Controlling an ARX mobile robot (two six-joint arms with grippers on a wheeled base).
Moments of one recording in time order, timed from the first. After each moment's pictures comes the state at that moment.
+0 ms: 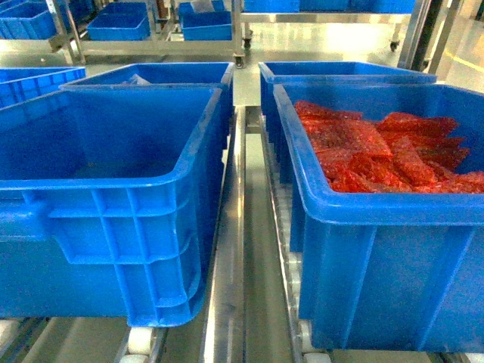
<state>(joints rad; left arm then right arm) -0.33 0.40 0.27 0.04 -0.35 -0.05 0.00 0.00 0.01 -0.01 0.00 0.00</state>
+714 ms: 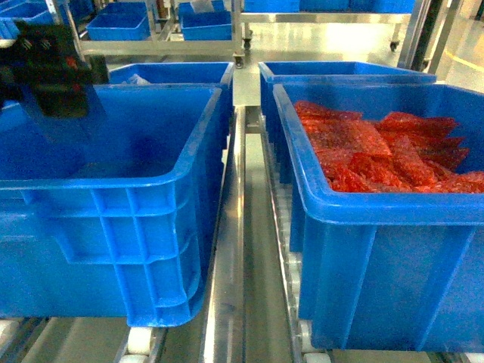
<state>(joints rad) -0.24 1.50 0.65 0.68 -0.21 -0.02 0.00 0.00 0.01 -0.01 0.00 0.00</state>
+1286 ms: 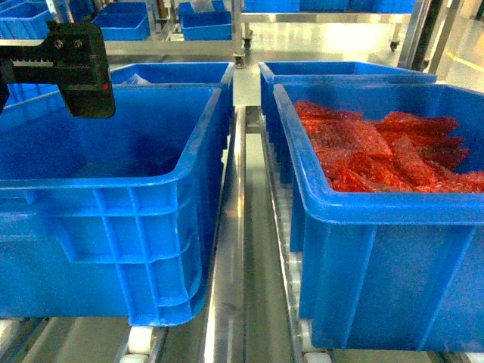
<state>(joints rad) -0.24 1.49 0.65 0.68 -0.21 -0.02 0.00 0.00 0.01 -0.01 0.00 0.00</state>
